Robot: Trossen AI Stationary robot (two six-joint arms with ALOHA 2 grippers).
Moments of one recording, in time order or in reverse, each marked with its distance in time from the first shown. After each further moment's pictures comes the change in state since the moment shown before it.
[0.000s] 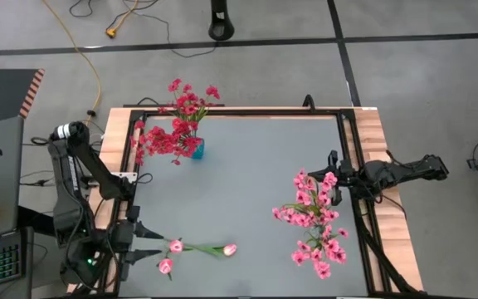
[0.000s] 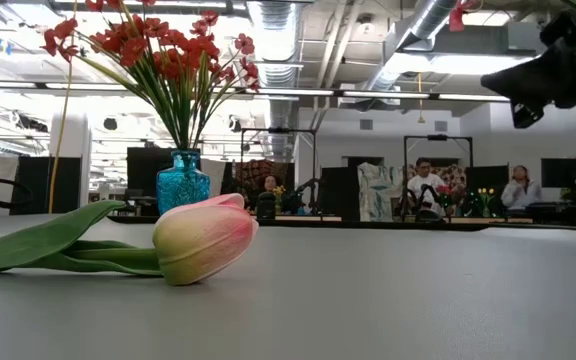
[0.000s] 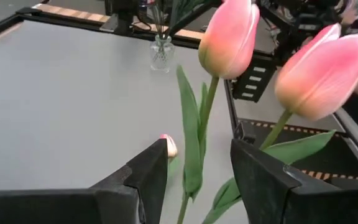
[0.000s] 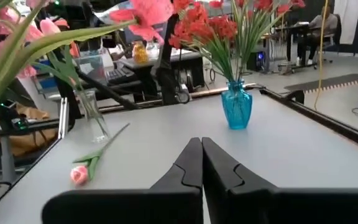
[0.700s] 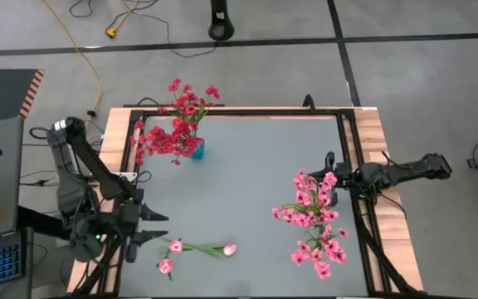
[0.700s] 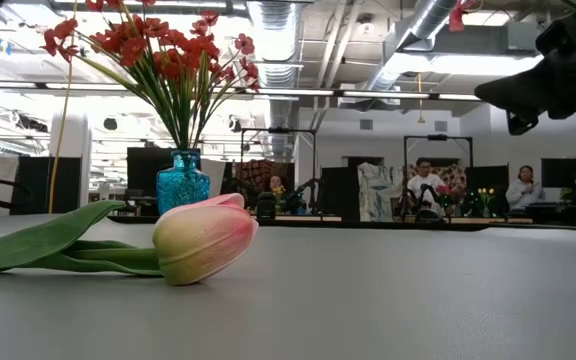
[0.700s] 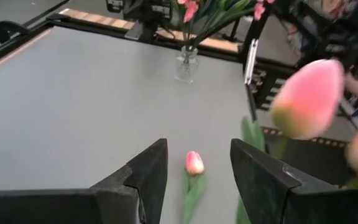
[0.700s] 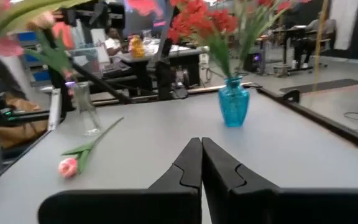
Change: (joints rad) left arm 0.154 -0.118 0.000 -0.026 0.065 0.105; right arm -0.012 0.064 -0.053 0.093 -0.011 -0.027
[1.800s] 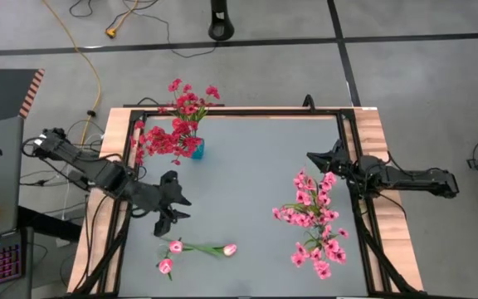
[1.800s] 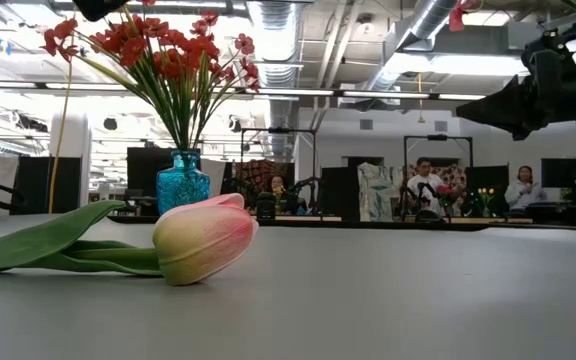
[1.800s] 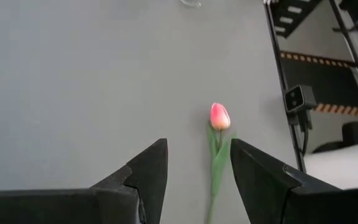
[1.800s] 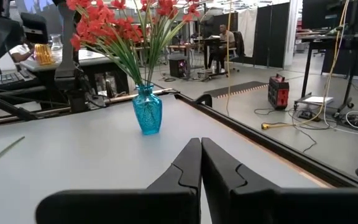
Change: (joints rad) left arm 0.615 0.004 0.000 0.001 0.756 0.390; right arm -0.278 0.000 -0.002 -0.002 0.066 -0.043
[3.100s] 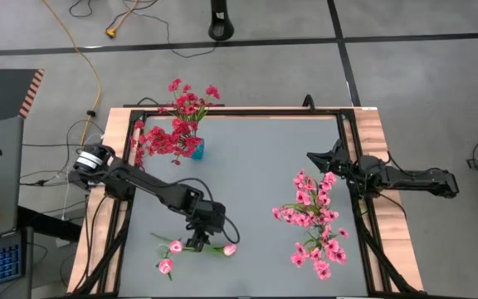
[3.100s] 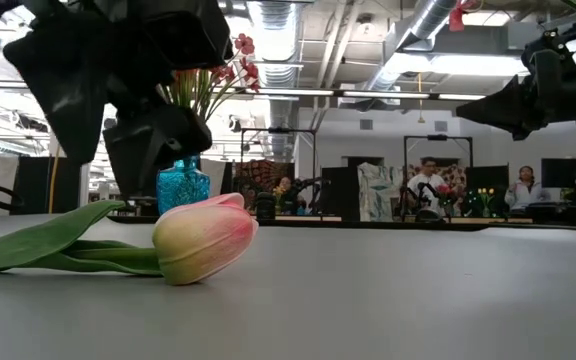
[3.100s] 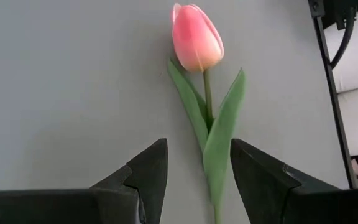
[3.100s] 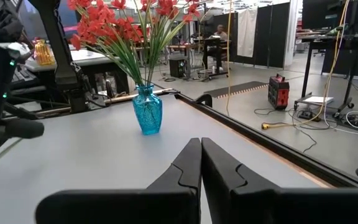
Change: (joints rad) left arm 0.166 0.629 0.000 0.277 0.550 0.329; right arm 0.000 0.000 -0.001 -0.001 0.000 0.001
